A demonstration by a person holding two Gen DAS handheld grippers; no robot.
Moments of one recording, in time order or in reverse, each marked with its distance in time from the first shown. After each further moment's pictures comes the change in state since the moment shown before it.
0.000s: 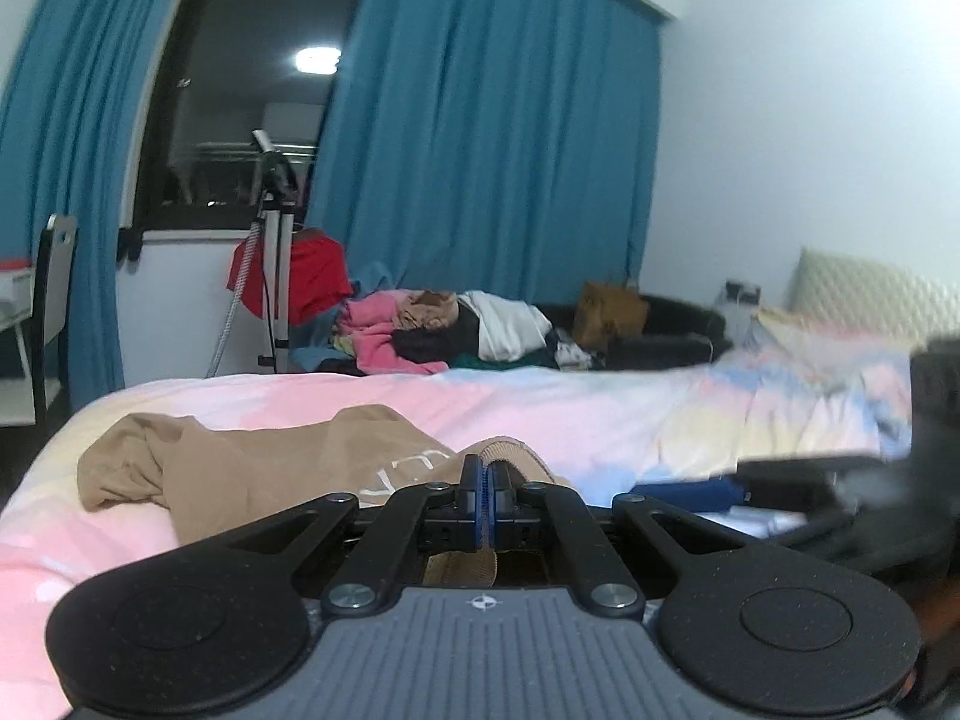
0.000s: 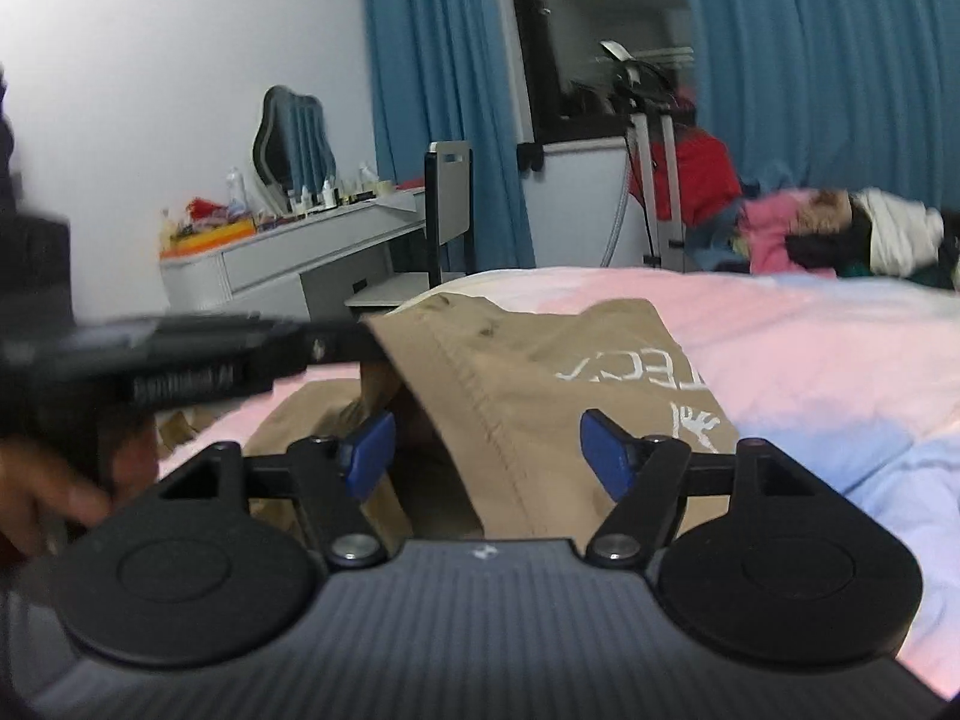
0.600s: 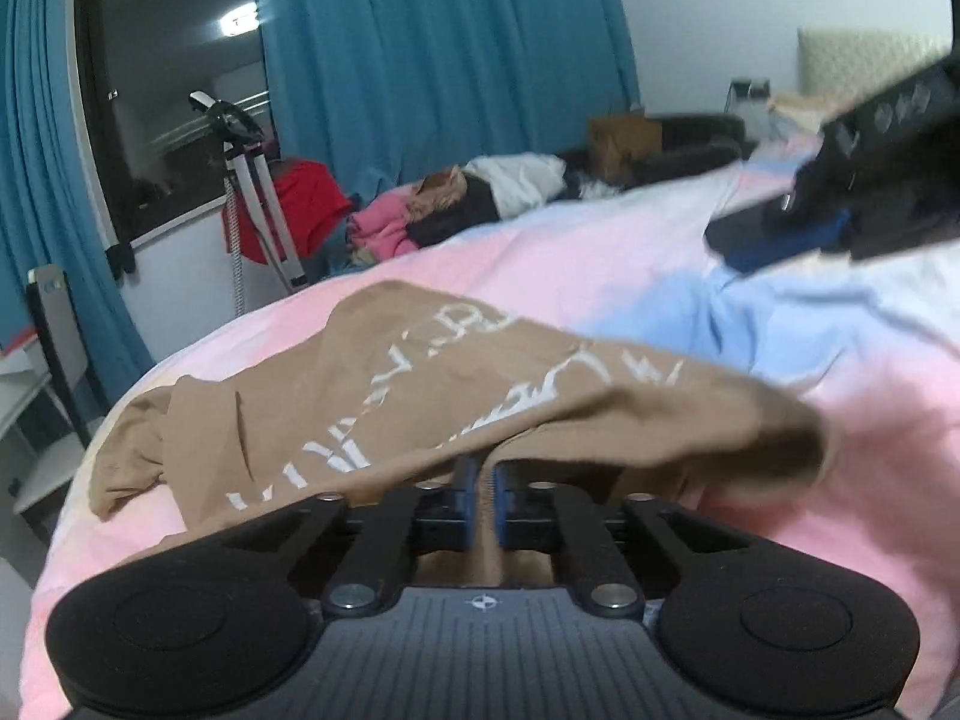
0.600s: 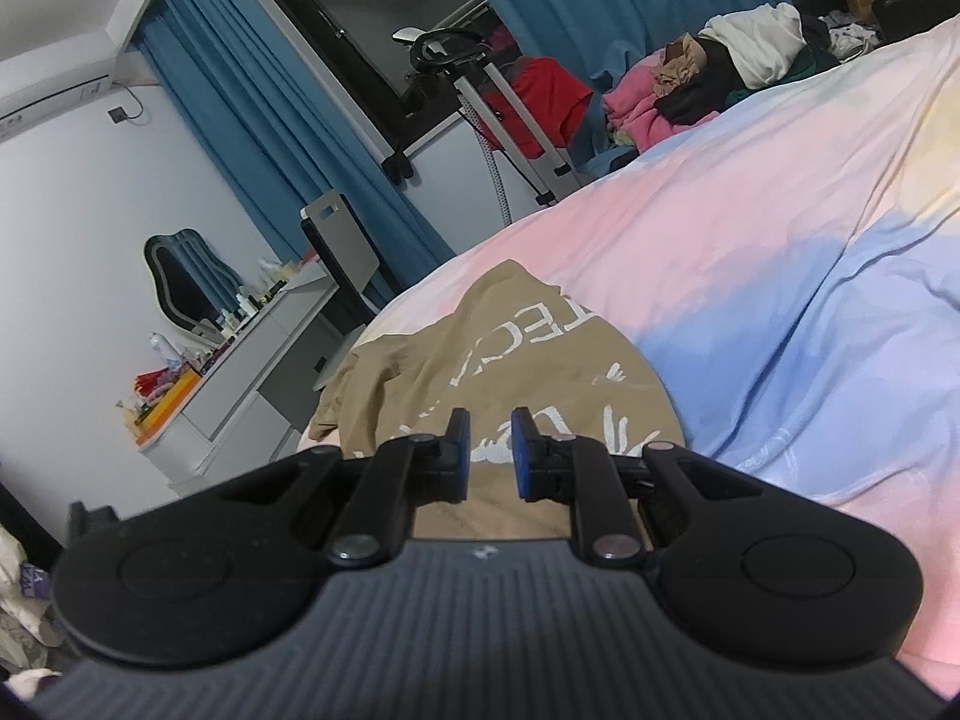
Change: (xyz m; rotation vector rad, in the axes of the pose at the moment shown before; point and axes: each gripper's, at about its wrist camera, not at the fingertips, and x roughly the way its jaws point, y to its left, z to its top) left arm 0.078 -0.011 -0.055 0.327 0.251 0.104; right arm -0.004 -0.099 -0.007 0.553 0.009 -0.025
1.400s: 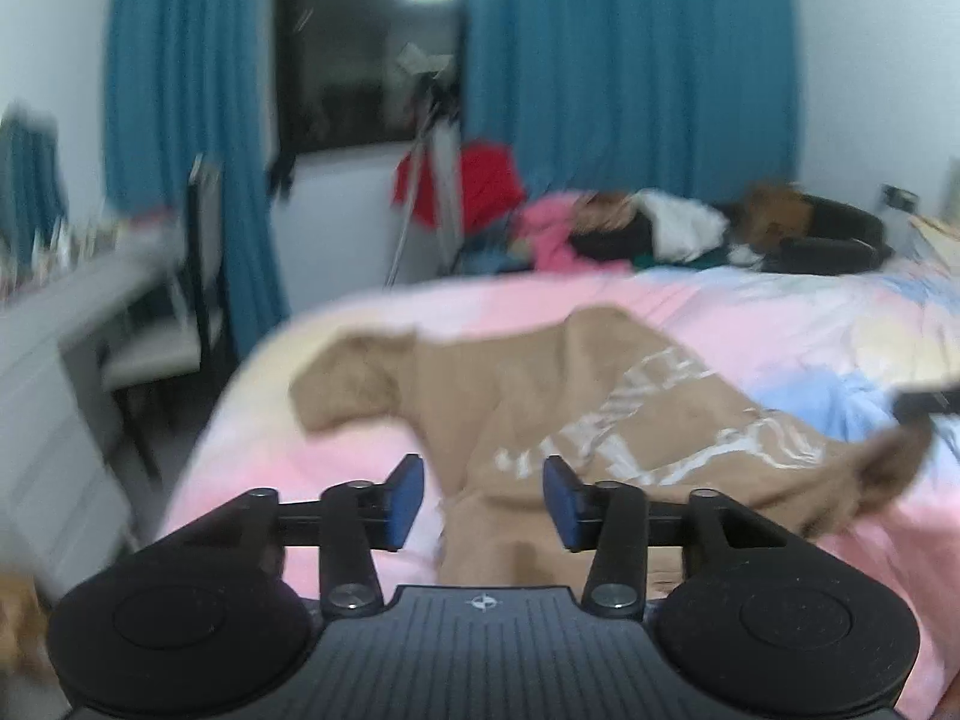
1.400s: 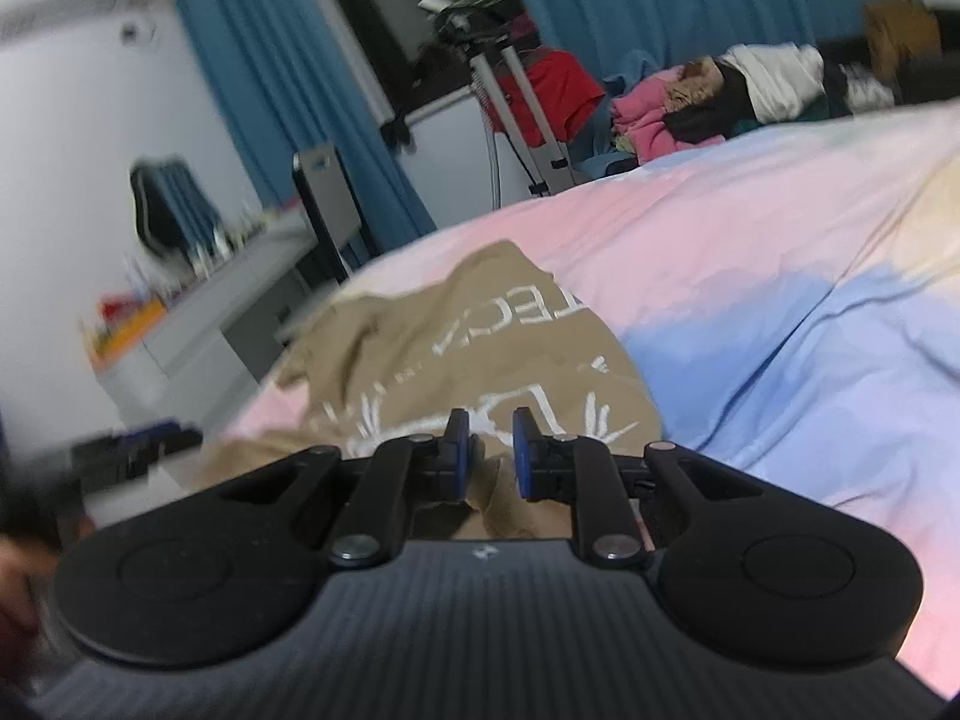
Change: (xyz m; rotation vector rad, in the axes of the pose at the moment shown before) left arm -0.086 0.097 -0.012 -0.224 -0.019 0.192; right arm -0.003 0.016 -0.004 -0.129 0.031 -0.058
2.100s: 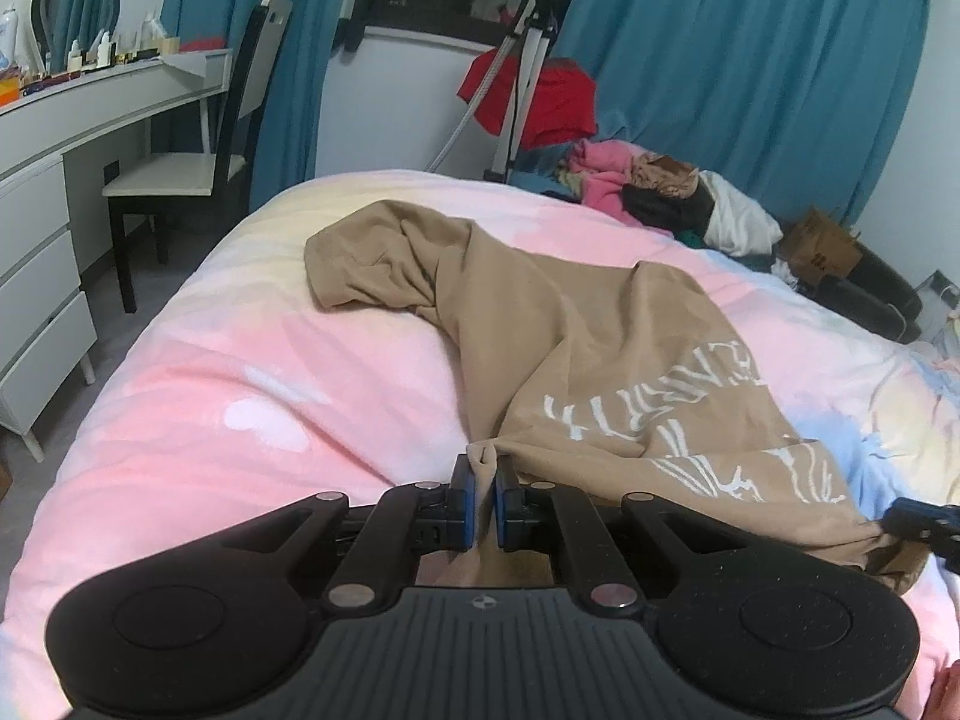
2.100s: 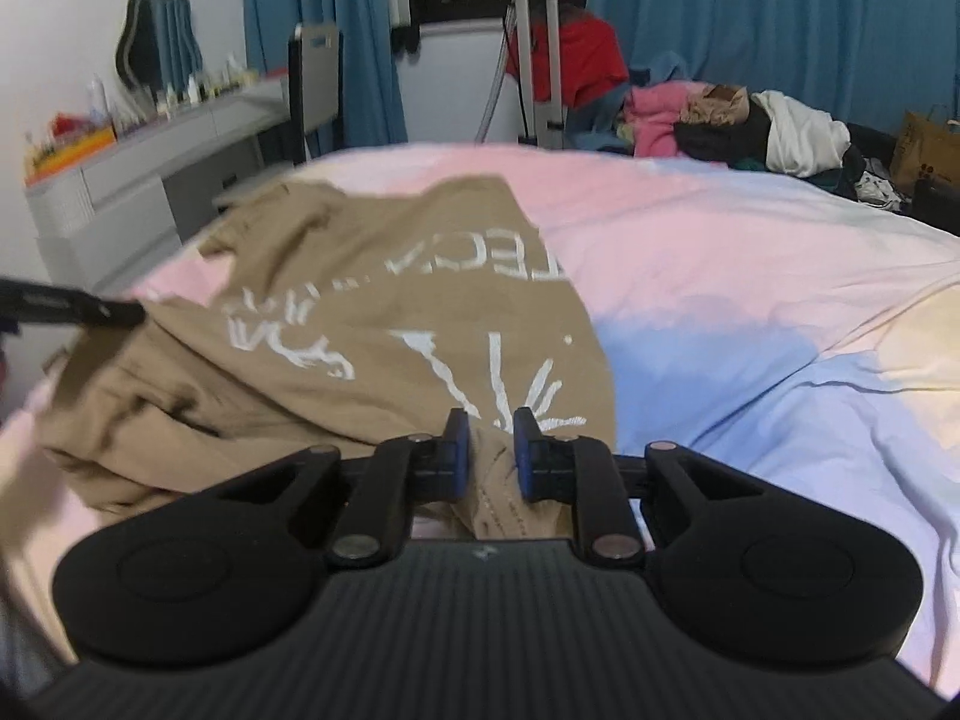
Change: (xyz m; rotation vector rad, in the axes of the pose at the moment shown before) left arm 0.078 0.058 -0.016 -0.383 0.228 -0.017; right arm 0.035 0.032 -0.013 -0.356 0.125 -0.179
